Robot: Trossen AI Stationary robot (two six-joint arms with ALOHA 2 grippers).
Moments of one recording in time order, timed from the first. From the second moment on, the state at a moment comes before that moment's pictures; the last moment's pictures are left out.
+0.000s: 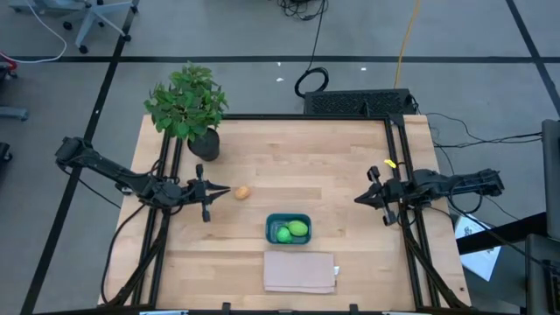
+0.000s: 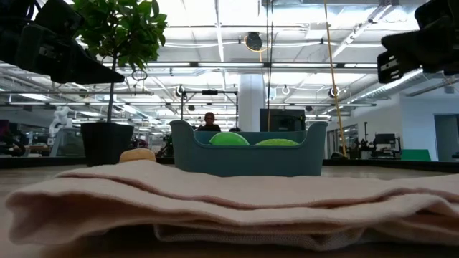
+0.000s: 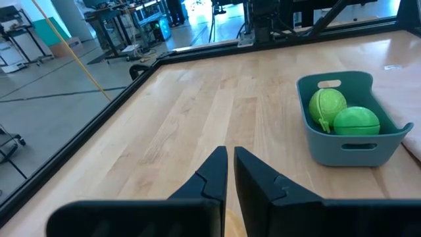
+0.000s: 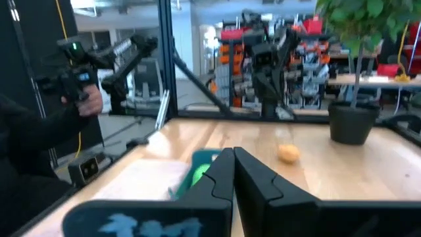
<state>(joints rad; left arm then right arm) -0.38 0.63 0.14 0.24 -0.59 0.05 0.15 0.00 0.02 0.05 -0.08 0.04</state>
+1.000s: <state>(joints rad) -0.33 0.66 0.46 0.24 -0.50 0.15 0.15 0.00 0.02 0.11 -0.02 -0.06</state>
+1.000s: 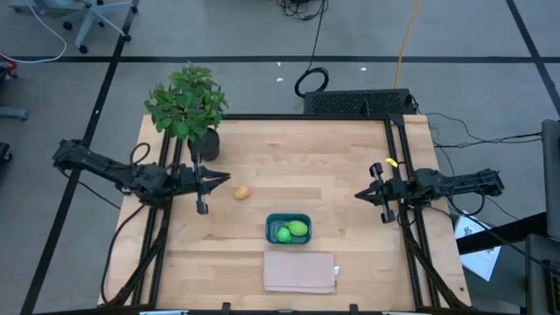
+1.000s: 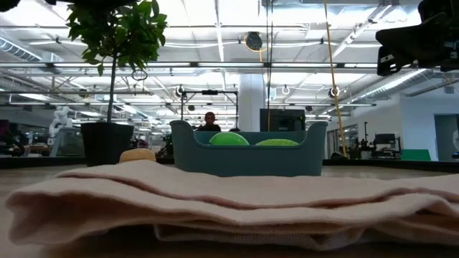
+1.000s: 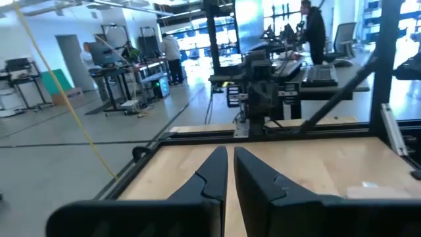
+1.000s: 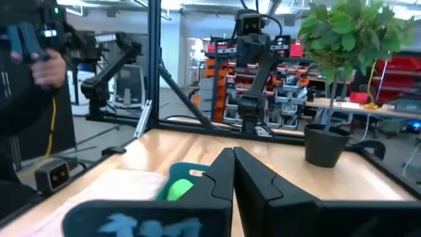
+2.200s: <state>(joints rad) -0.13 1.06 1.21 -0.27 -0.28 0.09 0.15 0.00 0.02 0.12 -0.02 -0.12</state>
